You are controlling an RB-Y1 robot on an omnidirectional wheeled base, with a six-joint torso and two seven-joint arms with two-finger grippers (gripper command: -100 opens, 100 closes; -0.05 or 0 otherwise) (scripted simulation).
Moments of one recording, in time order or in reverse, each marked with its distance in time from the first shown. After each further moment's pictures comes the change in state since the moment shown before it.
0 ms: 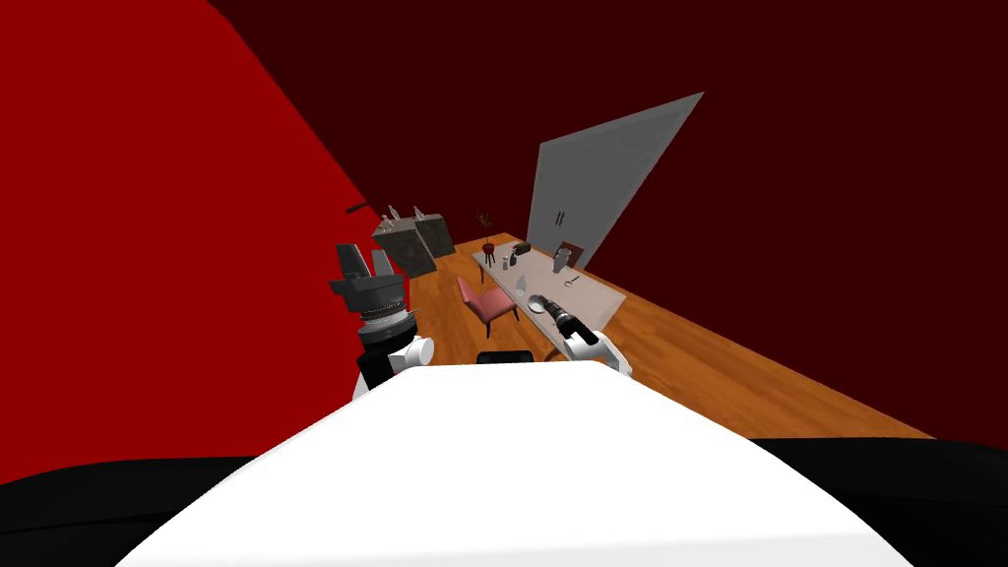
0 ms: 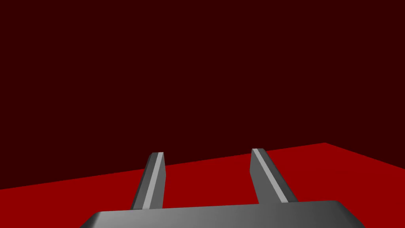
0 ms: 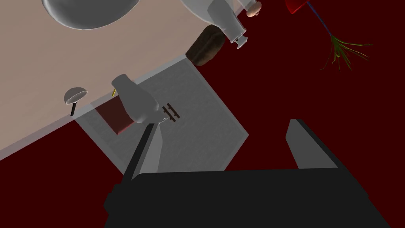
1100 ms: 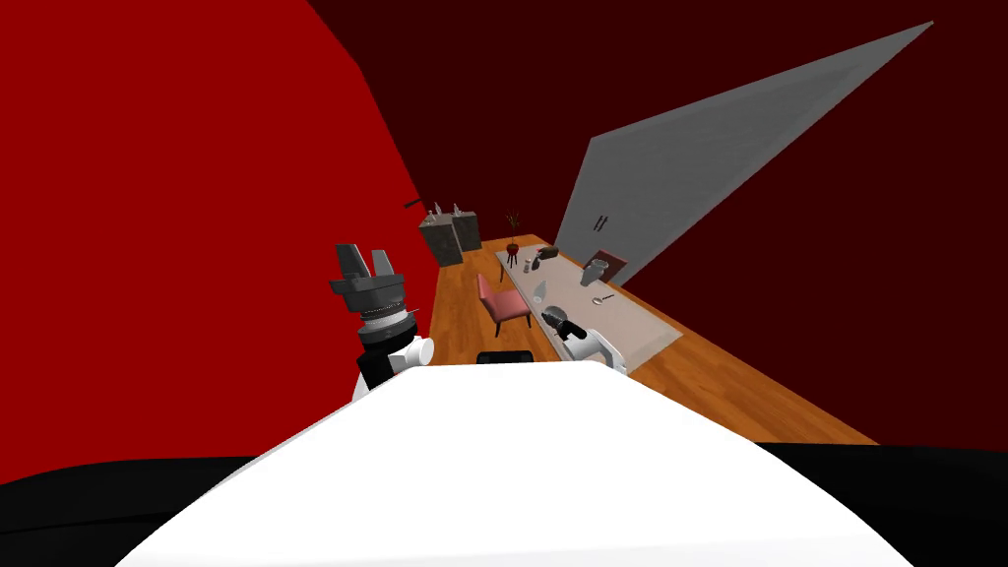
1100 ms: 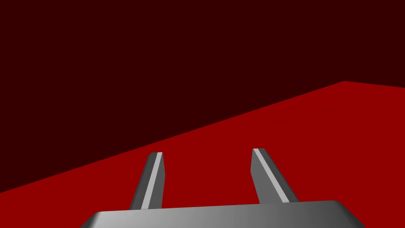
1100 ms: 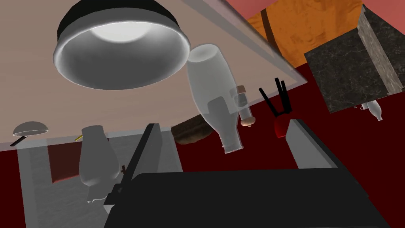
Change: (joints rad) left arm 0.000 0.000 0.000 0.000 0.000 0.000 0.000; right arm -0.073 -0.112 0.084 0.153 0.003 0.273 0.127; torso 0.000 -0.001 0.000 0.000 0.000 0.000
